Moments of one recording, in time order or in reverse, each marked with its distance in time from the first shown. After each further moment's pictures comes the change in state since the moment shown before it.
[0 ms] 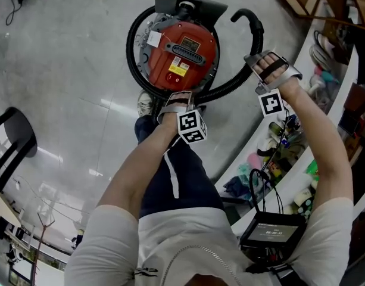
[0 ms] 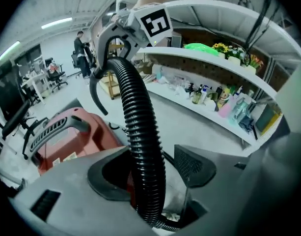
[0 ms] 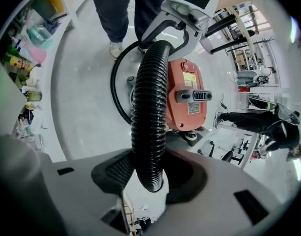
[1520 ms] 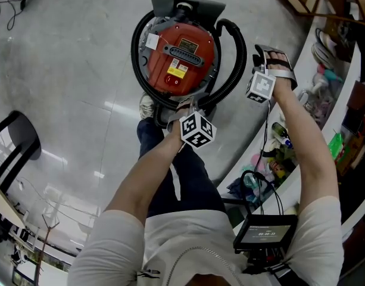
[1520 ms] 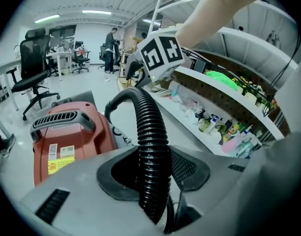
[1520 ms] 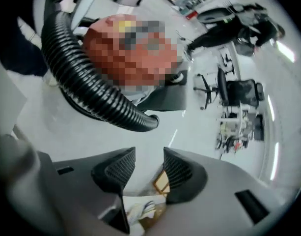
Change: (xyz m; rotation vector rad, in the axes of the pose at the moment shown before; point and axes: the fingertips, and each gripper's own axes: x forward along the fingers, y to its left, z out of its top) left arm -0.010 0.004 0.040 -0.332 -0.145 0.003; right arm 0.040 0.016 -0.052 0.817 0.293 0.068
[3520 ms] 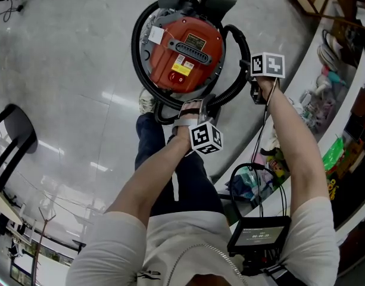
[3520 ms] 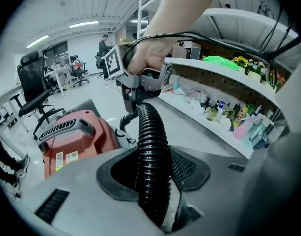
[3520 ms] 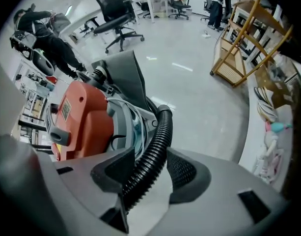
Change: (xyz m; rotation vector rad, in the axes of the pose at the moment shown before) left arm 0.007 -0.003 -0.006 0.165 0.022 0.135; right arm 0.034 0.073 0.035 1.563 0.120 0.701
